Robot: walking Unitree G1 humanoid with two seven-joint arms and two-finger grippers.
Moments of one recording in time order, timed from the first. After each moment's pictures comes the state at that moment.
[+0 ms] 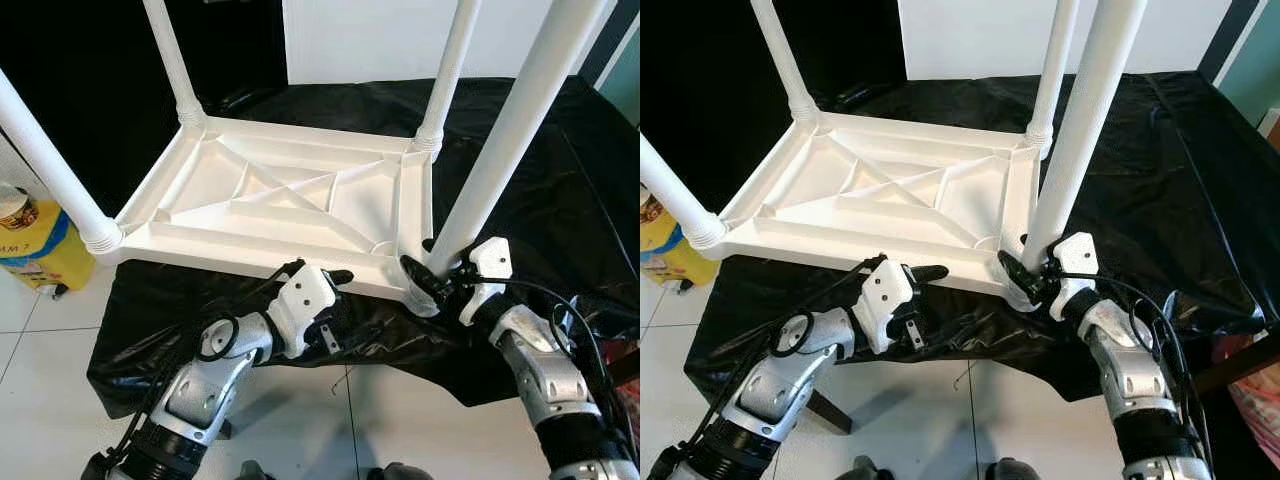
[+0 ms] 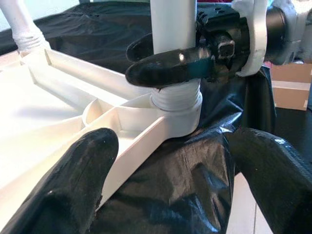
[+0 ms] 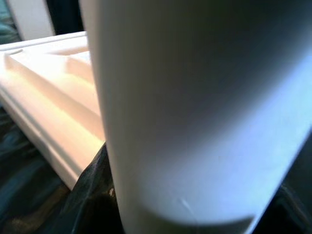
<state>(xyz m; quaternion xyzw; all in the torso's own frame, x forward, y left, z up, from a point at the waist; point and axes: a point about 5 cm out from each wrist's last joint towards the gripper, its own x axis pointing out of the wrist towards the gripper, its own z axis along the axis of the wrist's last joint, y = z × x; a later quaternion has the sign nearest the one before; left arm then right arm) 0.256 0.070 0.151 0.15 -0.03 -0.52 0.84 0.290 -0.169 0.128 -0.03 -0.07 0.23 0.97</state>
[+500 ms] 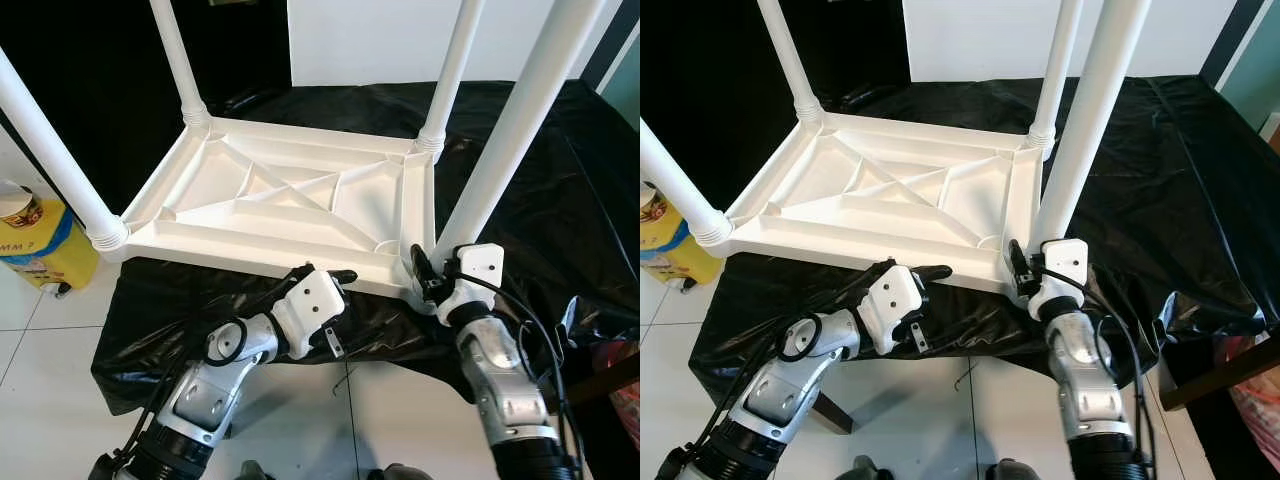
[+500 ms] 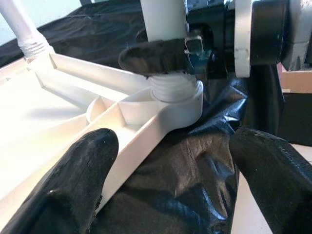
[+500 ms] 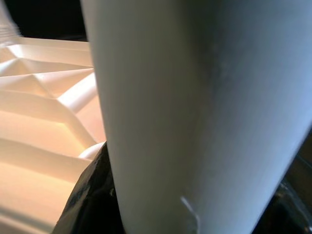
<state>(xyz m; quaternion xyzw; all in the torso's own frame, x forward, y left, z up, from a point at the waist) 0.256 0.067 0.146 0.19 -0.04 -0.51 0.83 0.283 -0.147 0.125 0.02 -0.06 0.01 1.00</state>
